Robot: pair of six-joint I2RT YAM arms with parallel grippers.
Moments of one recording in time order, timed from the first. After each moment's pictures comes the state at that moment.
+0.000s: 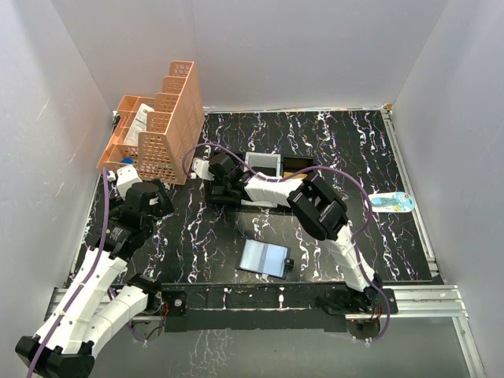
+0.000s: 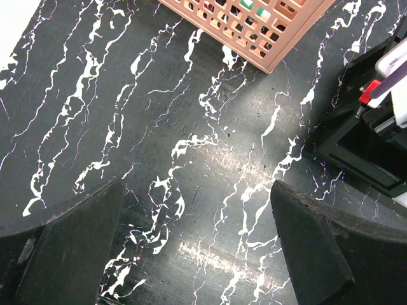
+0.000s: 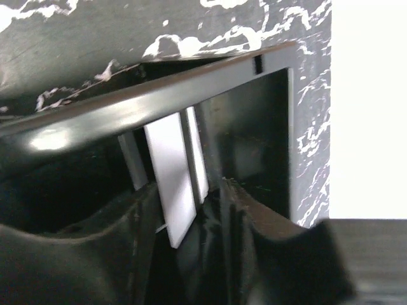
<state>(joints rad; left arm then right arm) -0.39 0.73 0.81 -0.82 -0.60 -0.57 0.85 2.27 1.65 -0.03 0.35 -0.80</state>
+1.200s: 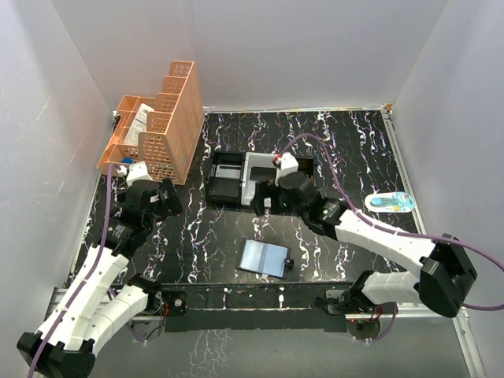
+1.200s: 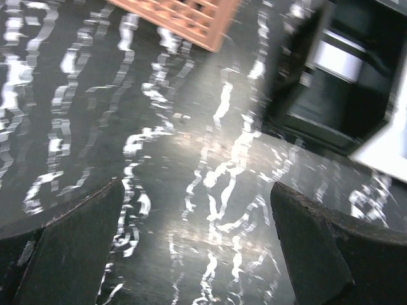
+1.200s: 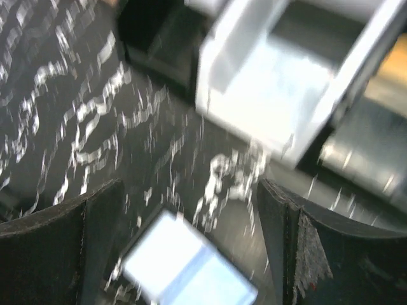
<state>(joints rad) -0.39 0.75 0.80 -0.76 -0.46 -0.52 0.82 1.26 0.88 -0.06 0.17 0.34</state>
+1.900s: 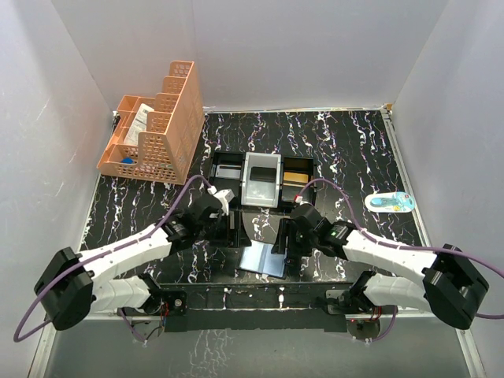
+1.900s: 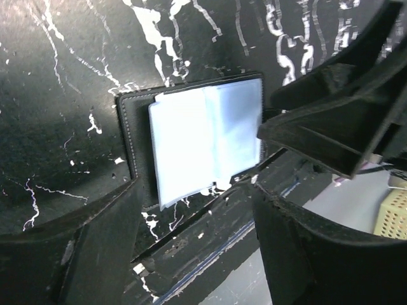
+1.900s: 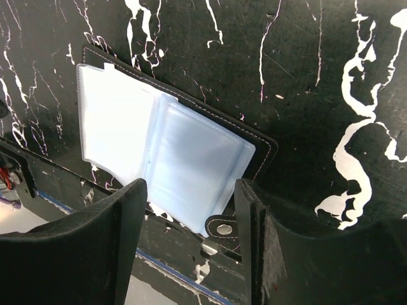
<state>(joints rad) -0.82 1.12 0.62 -0.28 0.22 -0.74 0.82 1.11 0.53 -0.34 -0.08 0.87</state>
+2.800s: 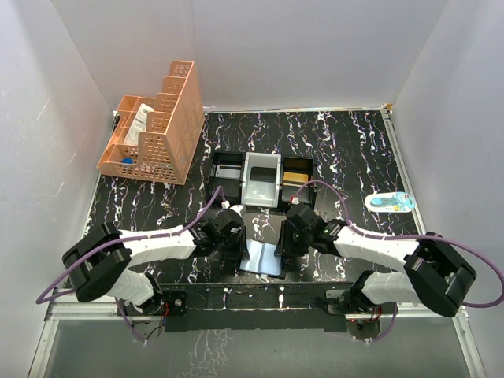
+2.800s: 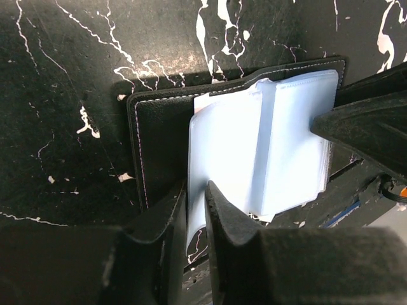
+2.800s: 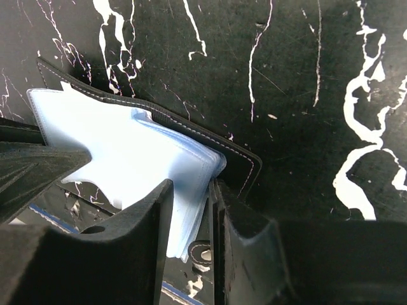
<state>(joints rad) -0.98 1.40 0.59 -0.16 0.08 -0.84 0.81 1.24 0.52 -0.26 -0.11 0.86</state>
